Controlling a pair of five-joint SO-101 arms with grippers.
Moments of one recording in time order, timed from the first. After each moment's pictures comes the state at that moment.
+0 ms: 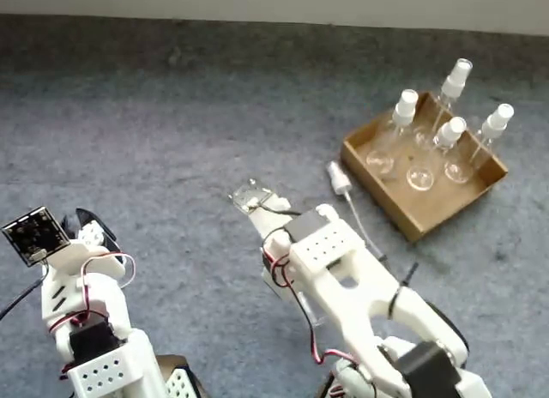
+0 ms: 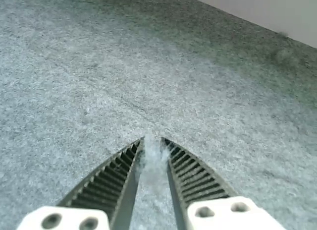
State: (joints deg) left arm -31.2 -103.5 96.1 40.1 15.1; right arm -38.7 -17.3 44.3 67.9 12.7
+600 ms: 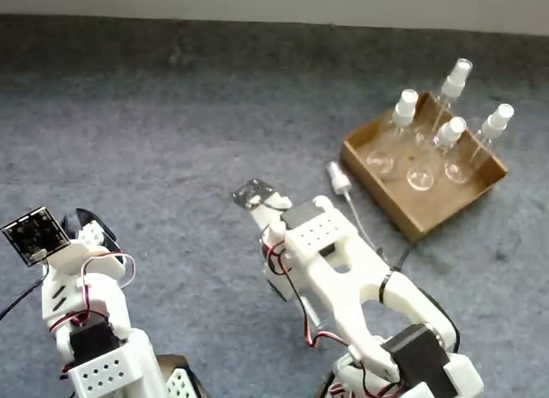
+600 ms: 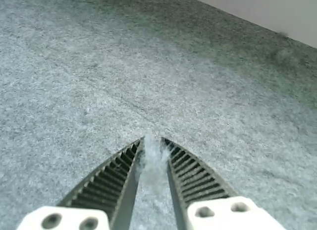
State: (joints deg) left arm -31.2 -103.5 96.1 40.1 15.1; right arm -36.7 -15.2 39.1 73.1 12.7
